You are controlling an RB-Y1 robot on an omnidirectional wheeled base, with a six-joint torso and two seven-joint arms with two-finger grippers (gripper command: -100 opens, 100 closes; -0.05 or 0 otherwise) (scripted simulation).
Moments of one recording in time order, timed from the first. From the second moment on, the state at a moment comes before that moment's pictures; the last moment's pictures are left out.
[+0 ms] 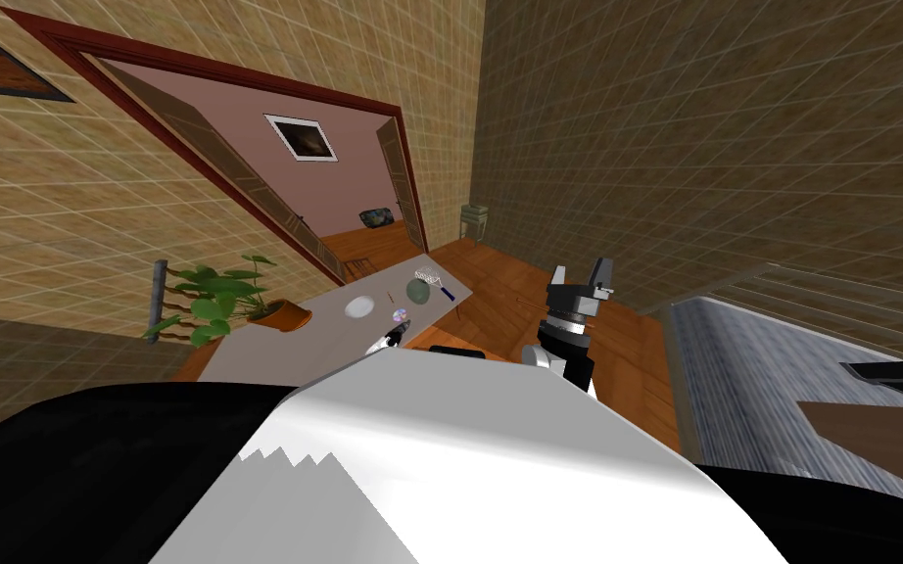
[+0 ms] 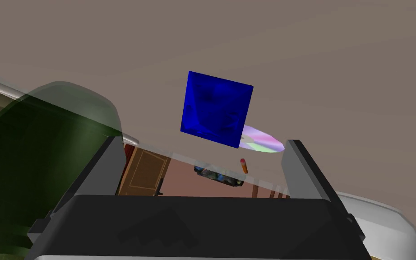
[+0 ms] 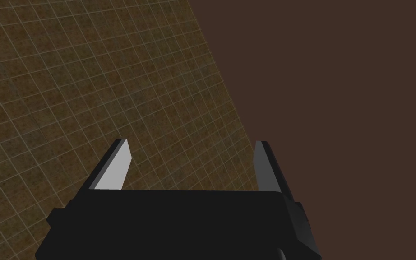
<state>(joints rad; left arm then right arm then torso) -0.01 0.24 0.16 -0.65 -0.67 -0.11 -0.21 0.54 0.02 0.03 -2.33 -0.07 -0.49 0.00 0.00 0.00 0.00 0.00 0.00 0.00</state>
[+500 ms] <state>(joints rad) 0.02 0.21 0.20 -0.65 -0.71 -0.15 -0.25 0.54 0.02 0.03 -2.33 -0.07 -0.49 0.00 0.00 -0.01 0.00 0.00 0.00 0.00</state>
